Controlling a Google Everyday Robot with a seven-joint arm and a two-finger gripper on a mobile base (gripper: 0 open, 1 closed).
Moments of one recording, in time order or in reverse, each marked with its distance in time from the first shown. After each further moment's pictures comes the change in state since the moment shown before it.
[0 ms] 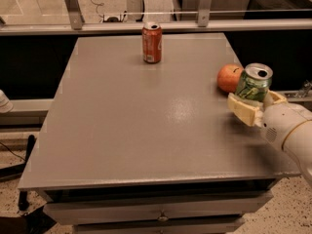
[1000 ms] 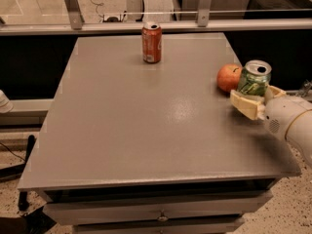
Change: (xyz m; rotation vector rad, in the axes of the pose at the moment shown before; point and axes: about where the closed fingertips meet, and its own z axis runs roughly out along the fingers) arm 0.006 -0.021 0.022 -0.040 0.021 -0.033
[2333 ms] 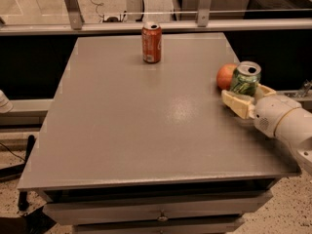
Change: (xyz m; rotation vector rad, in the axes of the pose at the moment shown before) arm 0.014 0.004 0.029 -0.063 -0.021 -0.004
